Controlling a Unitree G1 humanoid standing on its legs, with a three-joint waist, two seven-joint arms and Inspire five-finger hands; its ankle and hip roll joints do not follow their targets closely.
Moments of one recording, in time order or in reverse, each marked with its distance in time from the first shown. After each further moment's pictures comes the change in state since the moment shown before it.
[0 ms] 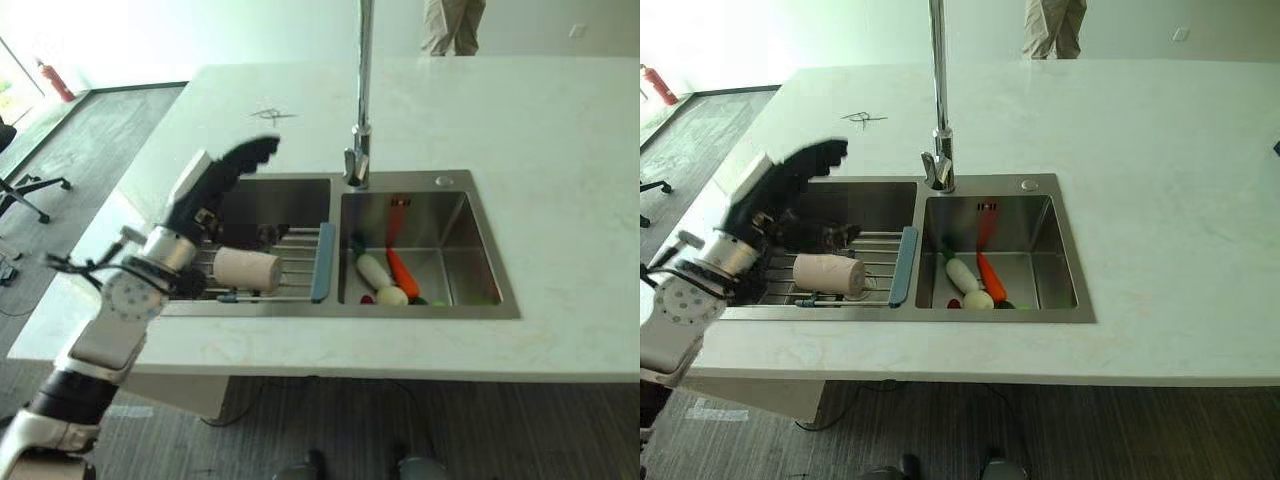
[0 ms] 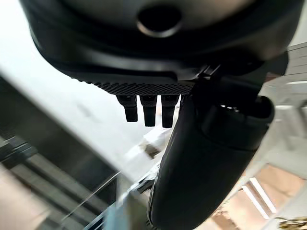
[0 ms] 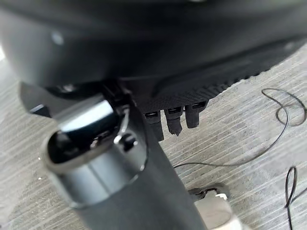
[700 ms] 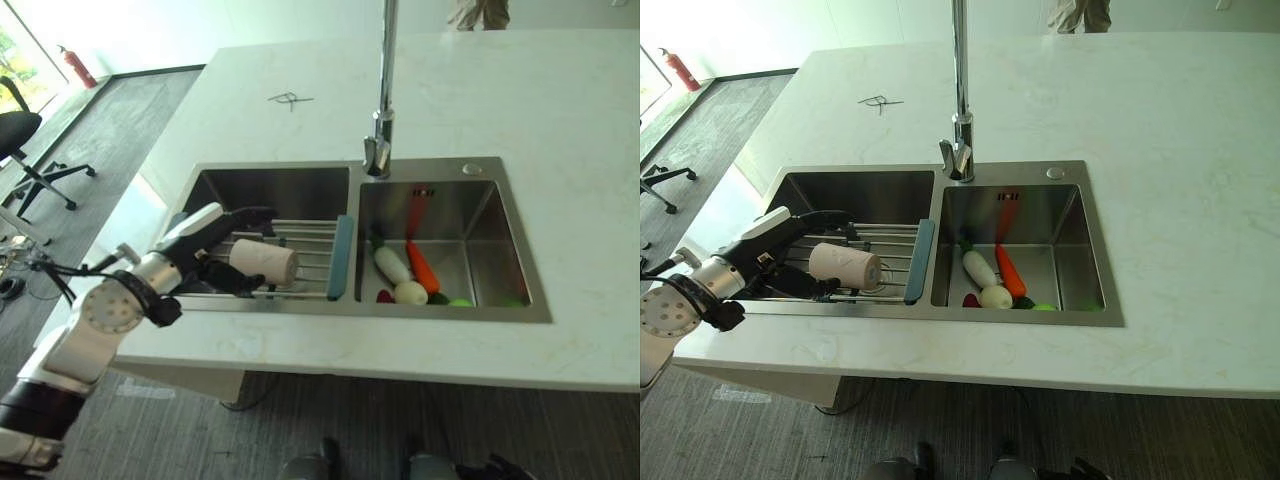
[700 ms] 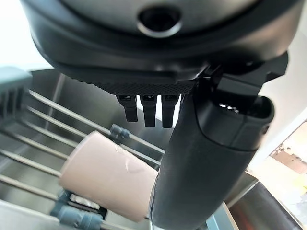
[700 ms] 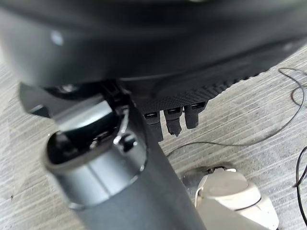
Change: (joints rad) left arm 0.007 0.173 0.003 0.011 0.123 0.020 -0.186; right arm -0.034 -0.006 0.012 -0.046 -0.002 0.003 0.022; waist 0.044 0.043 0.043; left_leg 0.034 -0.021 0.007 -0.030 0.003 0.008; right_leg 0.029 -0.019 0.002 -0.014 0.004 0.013
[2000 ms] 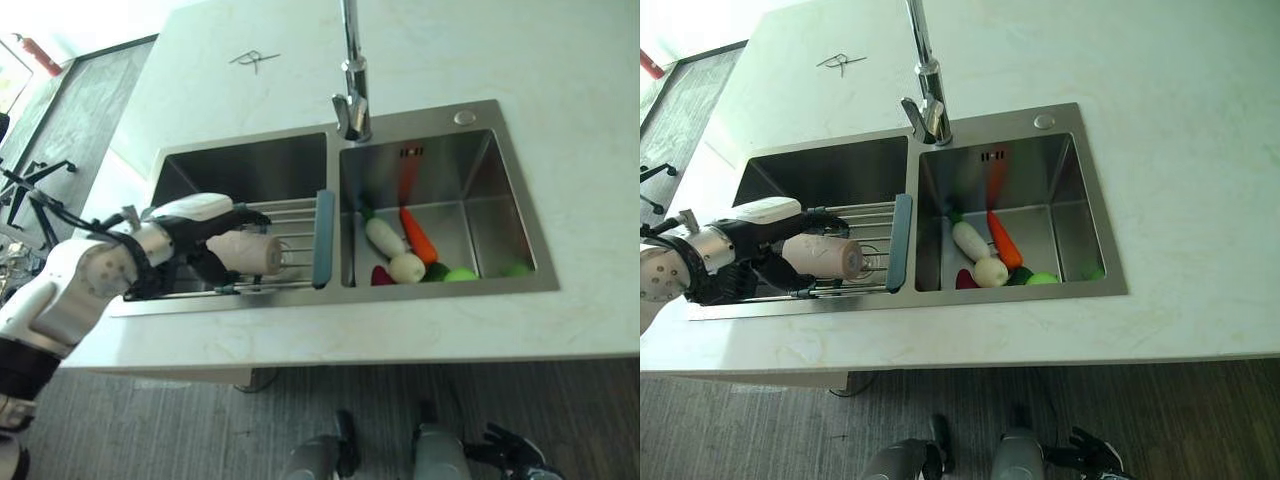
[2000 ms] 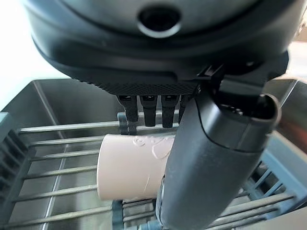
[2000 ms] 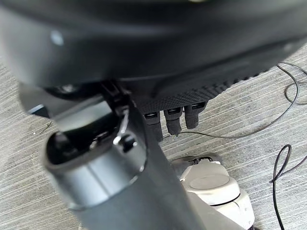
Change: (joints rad) left arm -0.289 0.159 -0.210 0.045 0.255 0.045 -0.187; right arm -0.037 -0.083 0.041 -0.120 -0.052 0.025 0.038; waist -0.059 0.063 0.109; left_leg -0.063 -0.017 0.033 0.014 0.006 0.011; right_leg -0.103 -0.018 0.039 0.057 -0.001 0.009
